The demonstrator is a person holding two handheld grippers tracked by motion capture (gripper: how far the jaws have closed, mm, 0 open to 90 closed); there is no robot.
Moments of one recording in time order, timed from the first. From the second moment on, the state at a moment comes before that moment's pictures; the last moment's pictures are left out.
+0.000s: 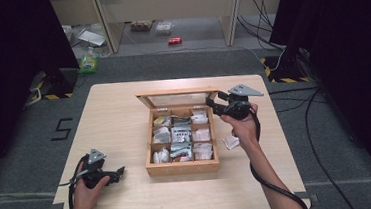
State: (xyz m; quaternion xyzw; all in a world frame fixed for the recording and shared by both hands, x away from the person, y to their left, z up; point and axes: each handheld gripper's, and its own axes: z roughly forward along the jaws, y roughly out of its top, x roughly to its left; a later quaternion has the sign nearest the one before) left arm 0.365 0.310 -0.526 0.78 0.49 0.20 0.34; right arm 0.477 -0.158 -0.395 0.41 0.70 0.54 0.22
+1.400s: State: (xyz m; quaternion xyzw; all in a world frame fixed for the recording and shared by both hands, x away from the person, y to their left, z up) left arm 0.365 0.310 -0.526 0.78 0.49 0.20 0.34; right arm 0.434 -0.169 -0.424 0.37 0.75 0.52 0.19
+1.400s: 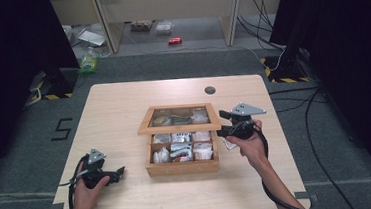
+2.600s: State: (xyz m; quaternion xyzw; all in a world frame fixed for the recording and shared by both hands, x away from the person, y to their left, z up) left arm 0.364 0.310 -0.526 0.78 0.49 0.20 0.34; right arm 0.419 -0.170 -0.449 0.39 0.75 0.50 0.17
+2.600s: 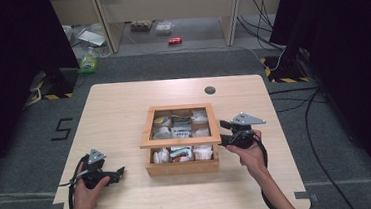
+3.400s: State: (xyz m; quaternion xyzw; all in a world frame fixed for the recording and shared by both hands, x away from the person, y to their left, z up) left arm 0.364 0.310 -0.526 0.78 0.49 0.20 0.34; right arm 0.416 -0.171 -0.452 0.38 0.77 0.48 0.19
